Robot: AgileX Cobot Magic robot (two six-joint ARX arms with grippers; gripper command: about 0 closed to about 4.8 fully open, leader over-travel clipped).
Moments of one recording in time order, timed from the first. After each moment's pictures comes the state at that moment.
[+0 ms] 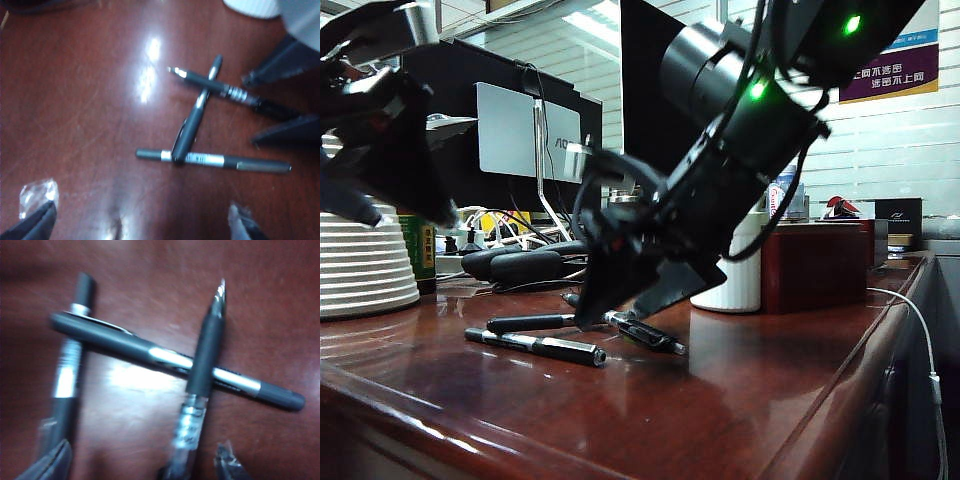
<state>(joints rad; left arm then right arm) -0.57 0.87 0.49 -0.24 -0.07 0.03 0.70 1.76 1.01 -0.09 -0.27 -0.16</state>
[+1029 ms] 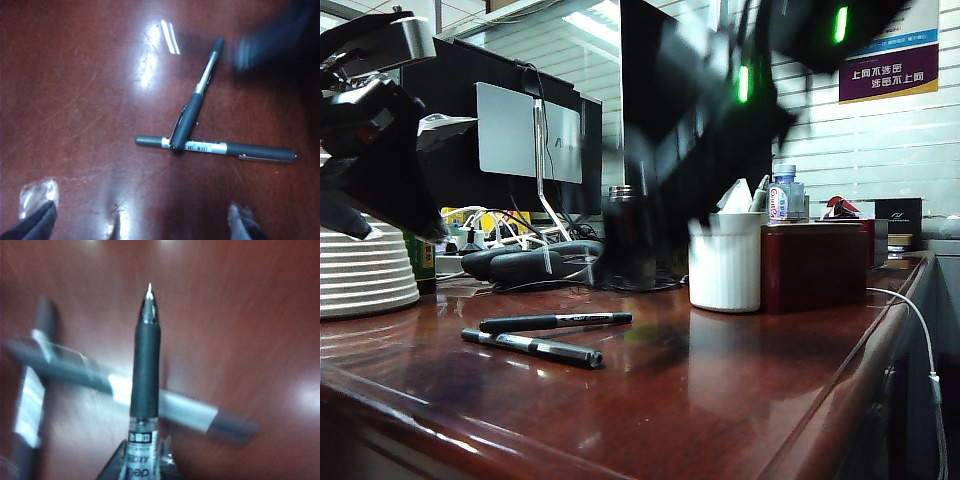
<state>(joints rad) -0.57 0.87 0.49 -0.28 -0.07 0.03 0.70 1.76 1.05 -0.02 -0.24 -0.16</state>
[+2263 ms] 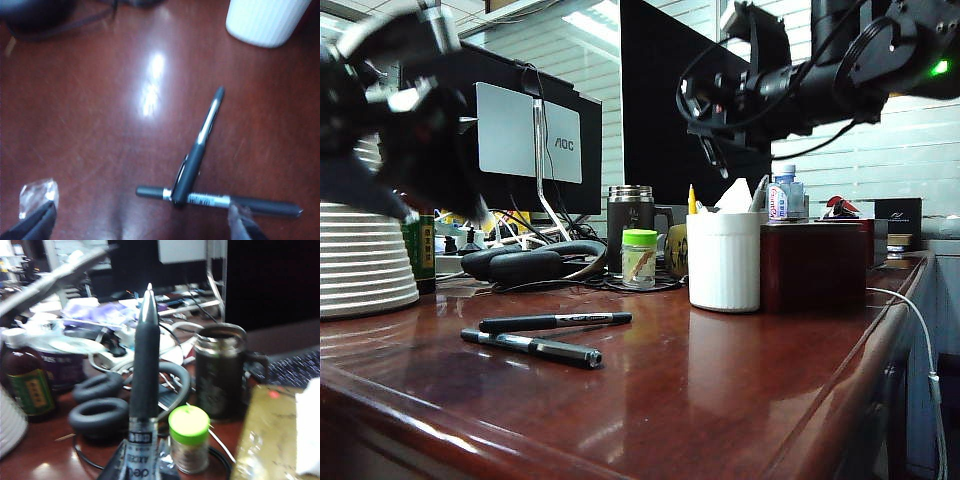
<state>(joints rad) -0.57 0.96 0.49 -0.08 -0.09 0.03 0.38 1.75 0.98 0.83 -0.25 0.12</state>
